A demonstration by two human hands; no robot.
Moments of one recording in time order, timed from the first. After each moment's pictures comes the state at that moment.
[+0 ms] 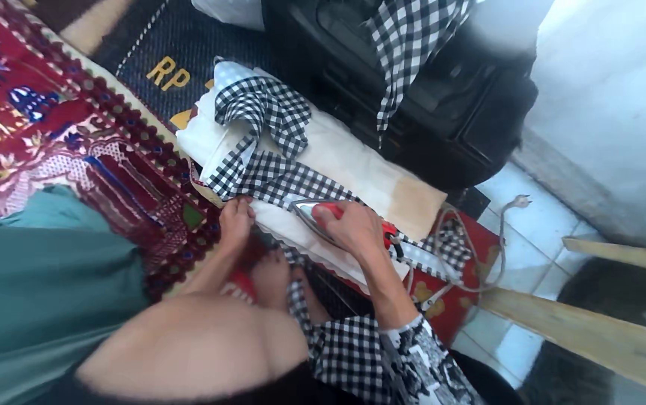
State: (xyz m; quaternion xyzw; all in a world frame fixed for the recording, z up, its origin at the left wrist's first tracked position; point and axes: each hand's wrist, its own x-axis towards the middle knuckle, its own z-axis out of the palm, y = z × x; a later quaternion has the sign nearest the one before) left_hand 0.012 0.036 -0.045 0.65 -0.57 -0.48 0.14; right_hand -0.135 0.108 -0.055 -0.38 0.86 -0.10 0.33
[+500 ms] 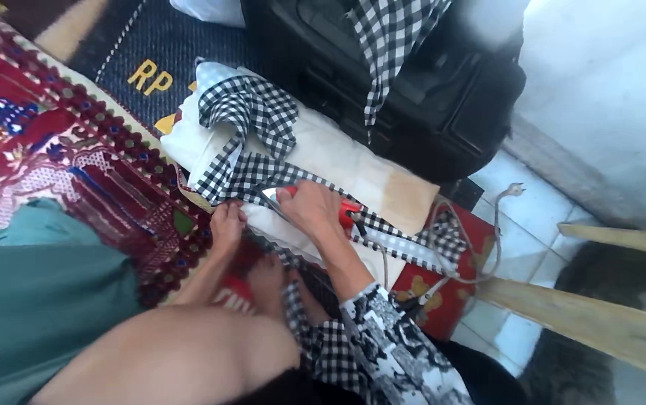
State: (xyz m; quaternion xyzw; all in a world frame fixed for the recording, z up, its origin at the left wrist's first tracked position) left_hand 0.066 -0.028 -0.181 0.59 -0.61 -0.50 0.18; right_hand -0.114 0.052 -0.053 -0.40 0.84 -0.11 0.36
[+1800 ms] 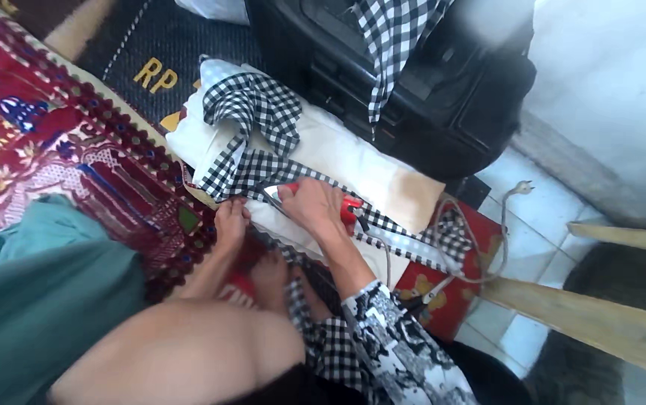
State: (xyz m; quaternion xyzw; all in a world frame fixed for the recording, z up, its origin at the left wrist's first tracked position) left_hand 0.017 0.022 -0.066 0.65 -0.58 -0.47 0.11; right_hand -0.113 0.050 -0.054 -0.42 0.83 -0.10 0.35
